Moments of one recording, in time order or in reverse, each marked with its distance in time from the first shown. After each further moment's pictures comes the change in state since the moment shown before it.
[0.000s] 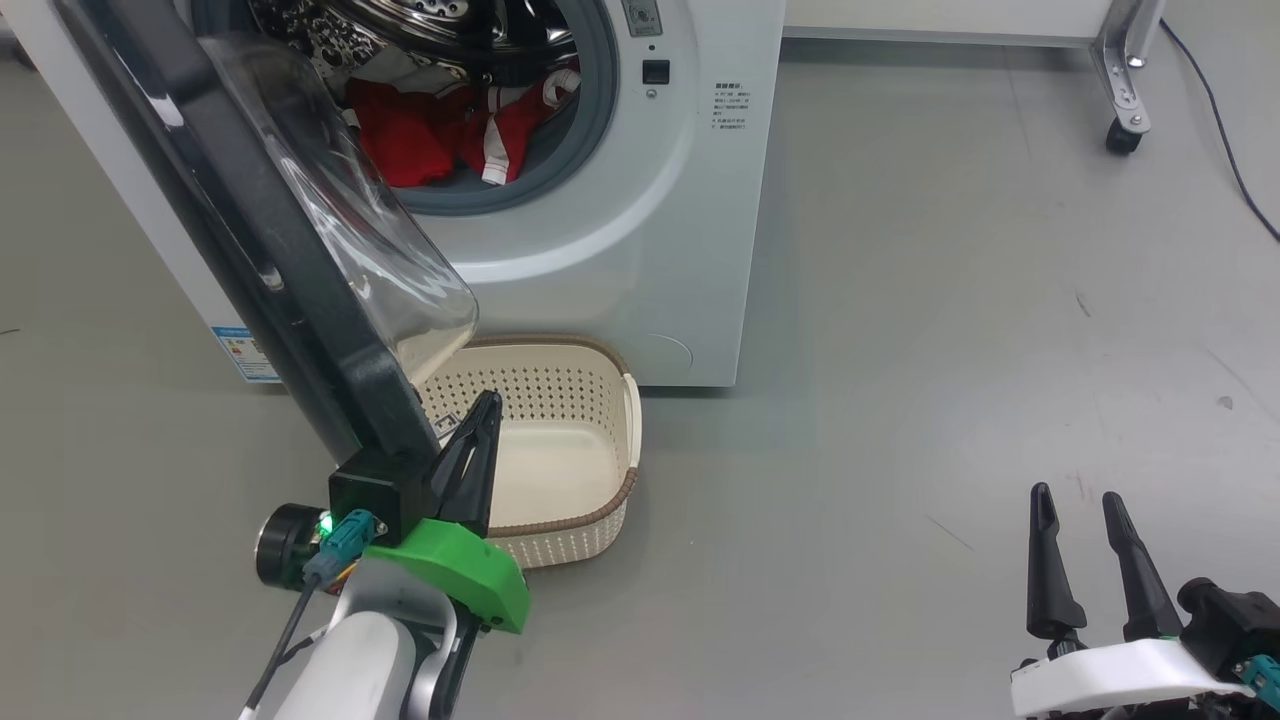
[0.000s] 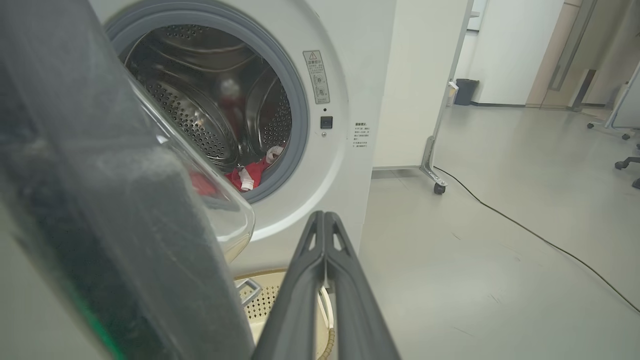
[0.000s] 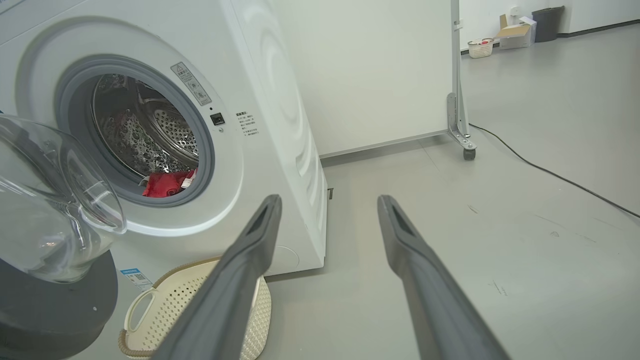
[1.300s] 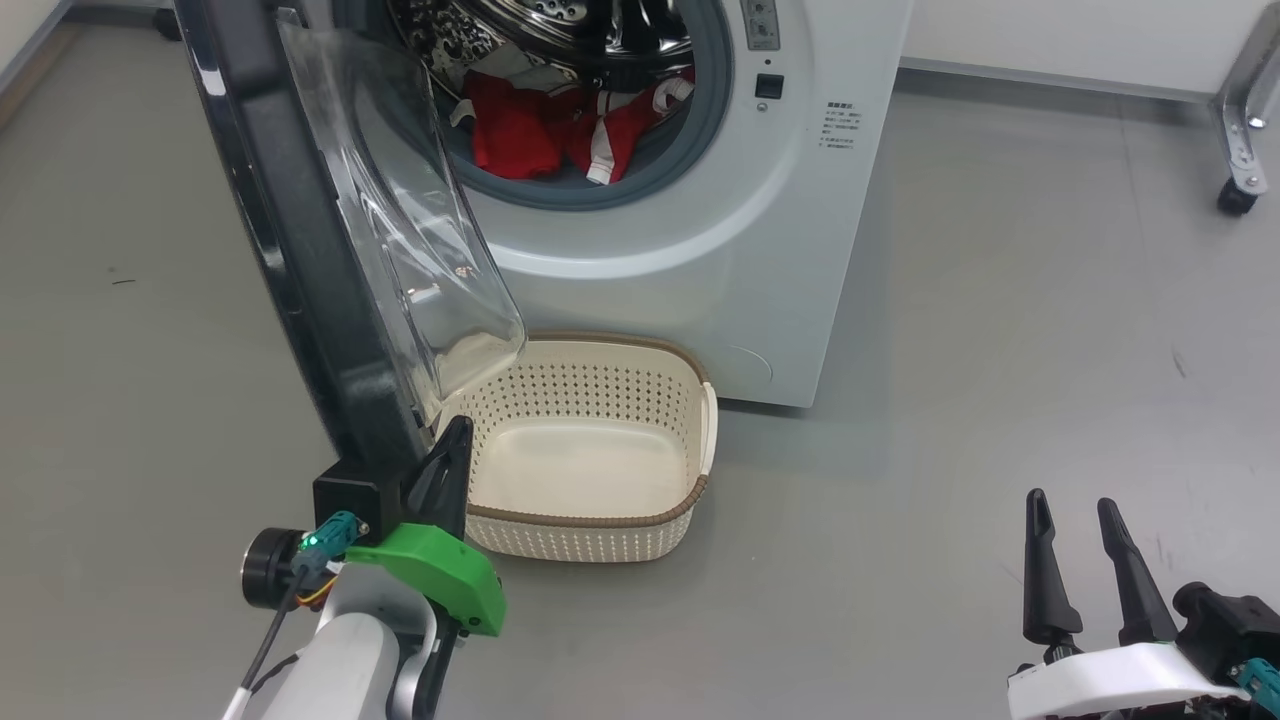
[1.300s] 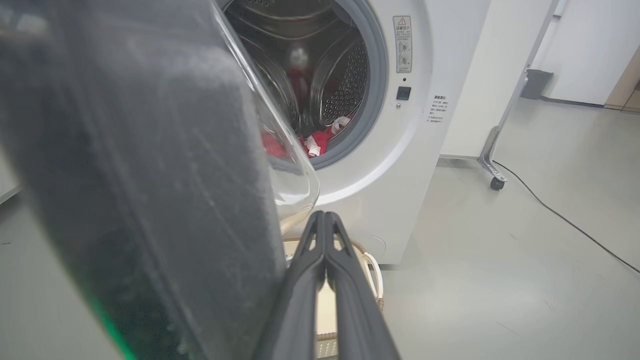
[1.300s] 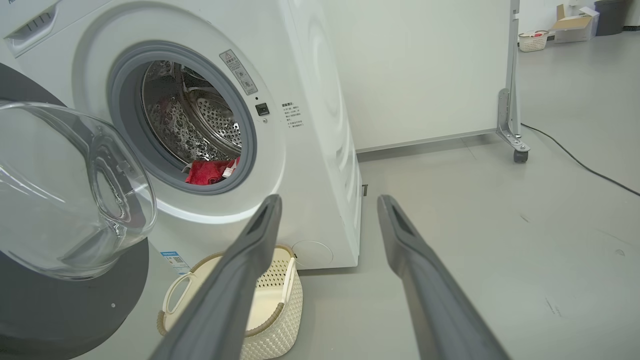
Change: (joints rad) left arm -0.040 -0.010 0.028 0.191 -0.026 0.056 -0.046; right arm 0.002 0.007 -0.004 0.014 0.000 0.009 0.000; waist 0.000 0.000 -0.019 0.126
